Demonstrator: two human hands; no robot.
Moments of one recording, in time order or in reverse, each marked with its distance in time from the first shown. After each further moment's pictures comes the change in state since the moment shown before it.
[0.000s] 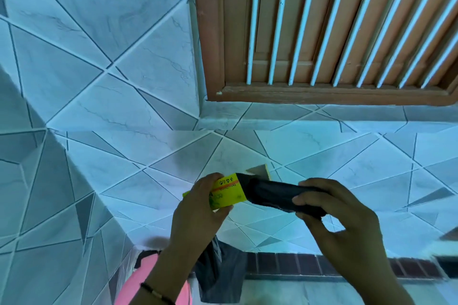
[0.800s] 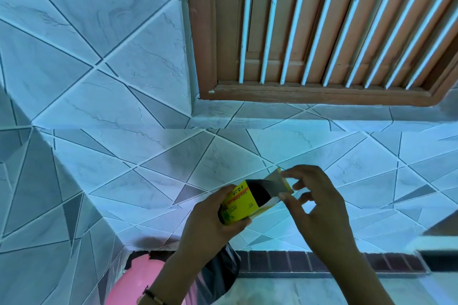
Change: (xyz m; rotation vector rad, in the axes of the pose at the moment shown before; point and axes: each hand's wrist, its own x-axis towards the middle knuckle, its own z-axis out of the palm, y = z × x) left_hand -0.012 0.002 0.029 -0.233 -0.152 0.091; right_hand 0.011 0.001 0.016 0.013 -0.061 0.191
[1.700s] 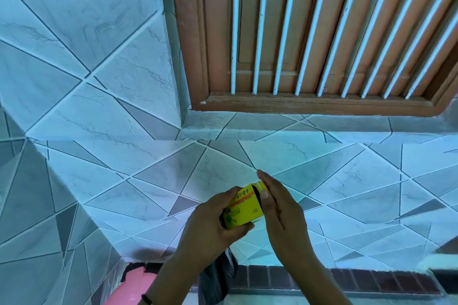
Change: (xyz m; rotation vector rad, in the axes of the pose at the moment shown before) left_hand 0.026 0.026 0.020 0.044 0.002 0.071; right_hand 0.011 0.031 0.033 0.280 -0.097 0.156
